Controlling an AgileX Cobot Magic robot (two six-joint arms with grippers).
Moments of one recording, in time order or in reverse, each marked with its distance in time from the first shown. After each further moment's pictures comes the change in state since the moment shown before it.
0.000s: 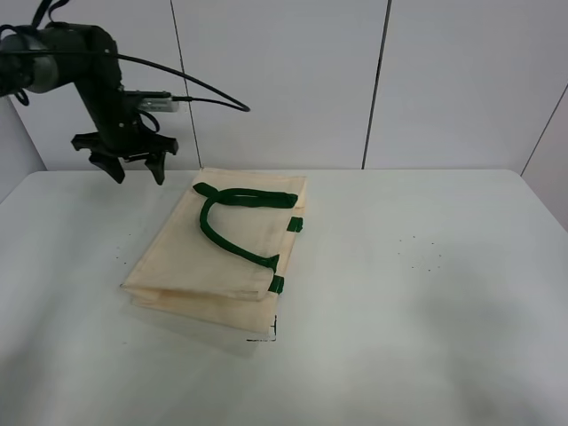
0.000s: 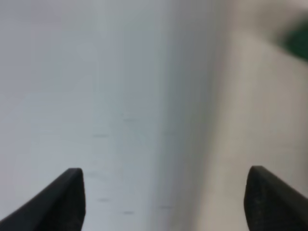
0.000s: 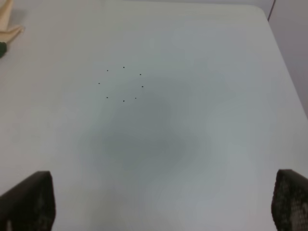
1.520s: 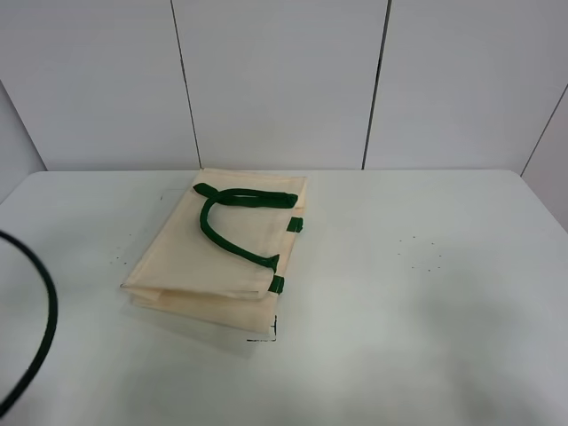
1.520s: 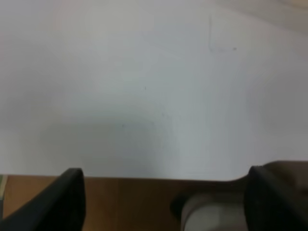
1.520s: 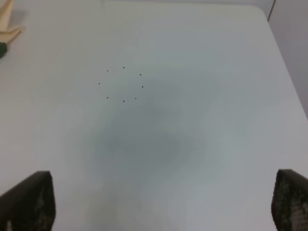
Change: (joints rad) left arm 0.111 -1.719 1.463 -0.029 -0.062 0.079; right arm 0.000 0.000 0.000 0.000 0.000 0.000
